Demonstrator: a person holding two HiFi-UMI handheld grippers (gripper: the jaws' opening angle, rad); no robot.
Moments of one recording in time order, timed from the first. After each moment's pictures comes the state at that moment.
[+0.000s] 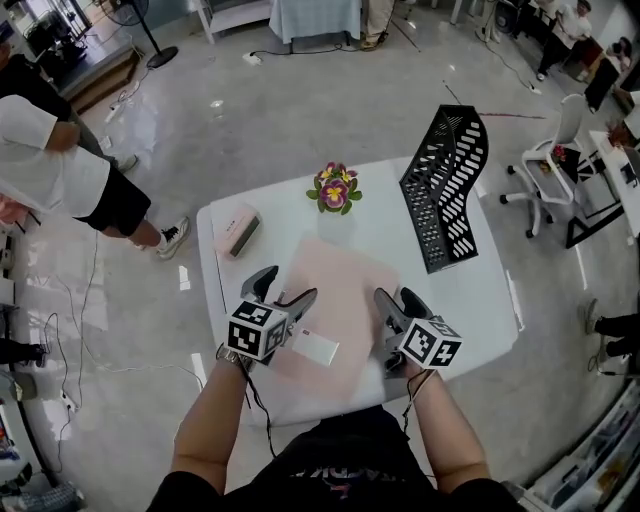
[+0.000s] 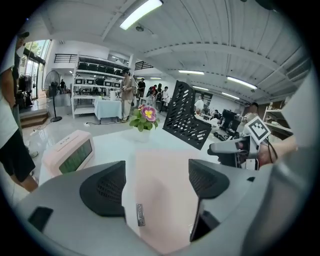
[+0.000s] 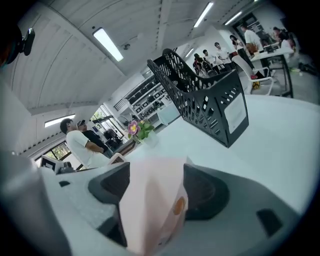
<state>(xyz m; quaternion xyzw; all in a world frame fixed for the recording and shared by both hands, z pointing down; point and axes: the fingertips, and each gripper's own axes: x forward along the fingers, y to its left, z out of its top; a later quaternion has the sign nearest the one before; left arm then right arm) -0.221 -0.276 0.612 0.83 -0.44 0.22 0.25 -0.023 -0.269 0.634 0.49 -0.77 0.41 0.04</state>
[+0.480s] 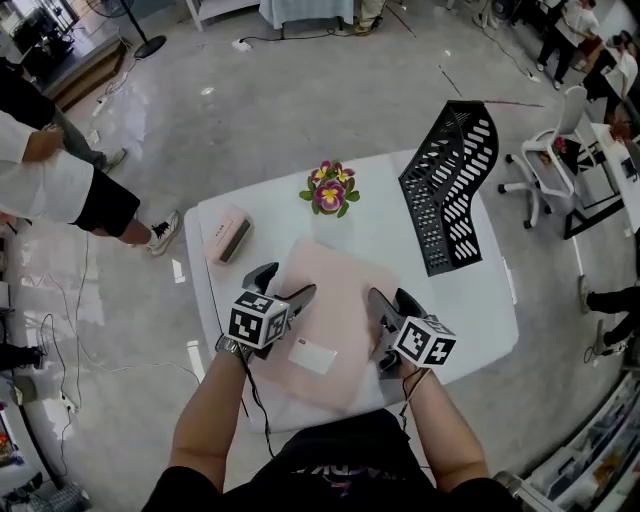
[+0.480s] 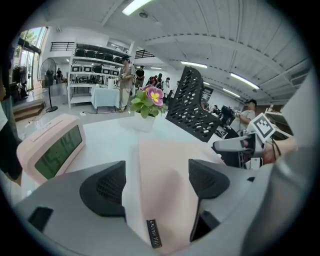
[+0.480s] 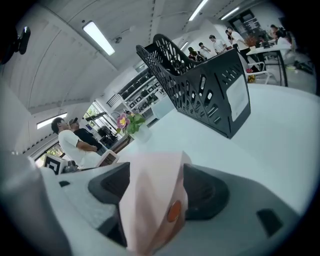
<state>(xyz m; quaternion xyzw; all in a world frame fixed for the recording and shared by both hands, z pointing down) -0.218 -0.307 0.660 0.82 -0.41 0.25 0.29 -0.029 -0.286 0.666 0.50 -0.74 0.44 0.06</state>
